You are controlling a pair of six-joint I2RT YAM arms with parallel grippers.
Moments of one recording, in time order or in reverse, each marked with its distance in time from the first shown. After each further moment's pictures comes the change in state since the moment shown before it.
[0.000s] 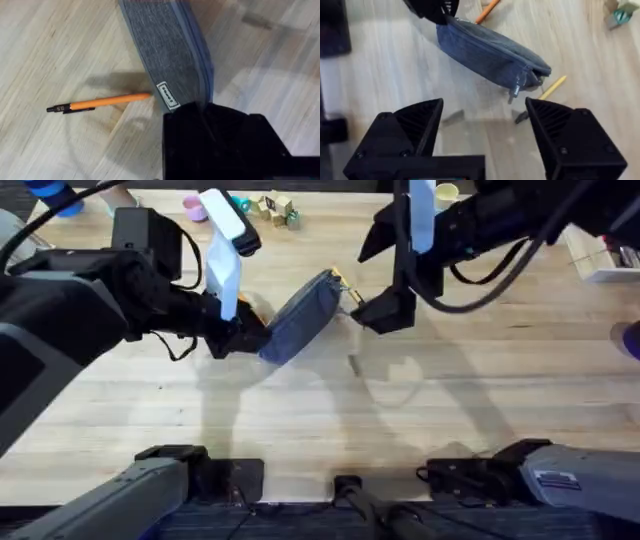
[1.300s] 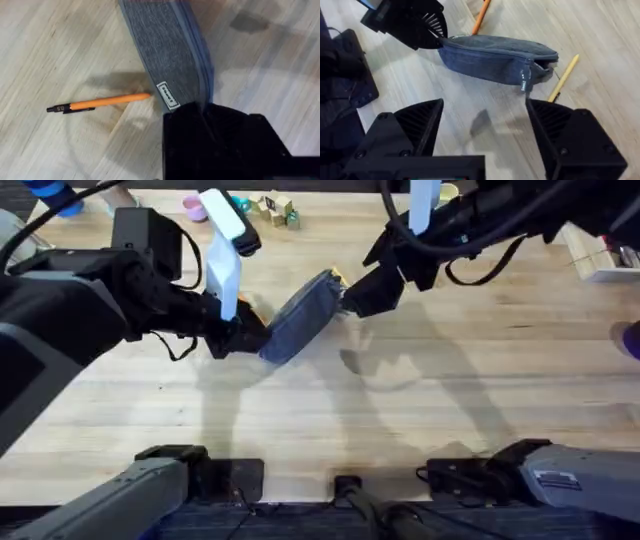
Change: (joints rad) left arm 0.000 0.000 0.000 0.000 0.000 0.000; right arm 0.000 0.000 0.000 0.043 -0.001 0.390
